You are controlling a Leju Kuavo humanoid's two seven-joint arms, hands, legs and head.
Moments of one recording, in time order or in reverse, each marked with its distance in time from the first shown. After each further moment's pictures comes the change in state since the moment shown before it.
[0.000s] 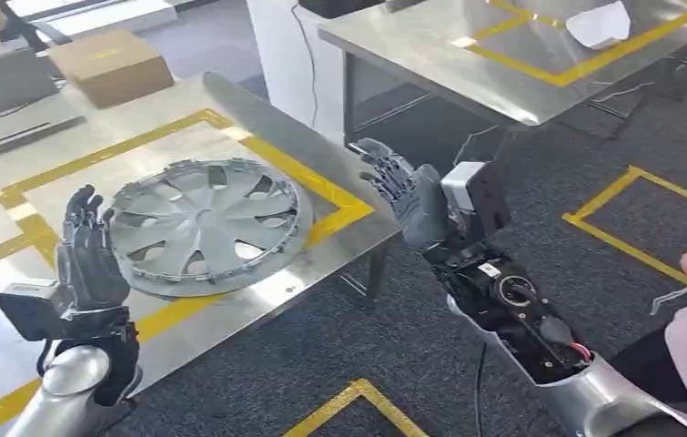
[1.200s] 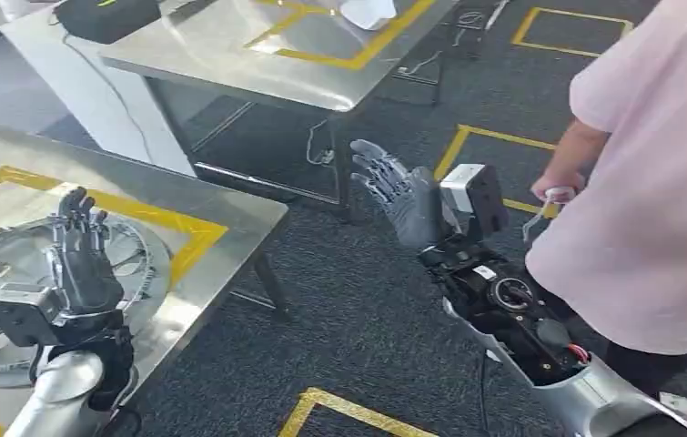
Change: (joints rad) left arm 0.008 0.002 -0.002 -0.016 -0.003 -0.006 0.003; right arm 0.021 -0.007 0.008 -0.034 -0.006 -0.002 -0.002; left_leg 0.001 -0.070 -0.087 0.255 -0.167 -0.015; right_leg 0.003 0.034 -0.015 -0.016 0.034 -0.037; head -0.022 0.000
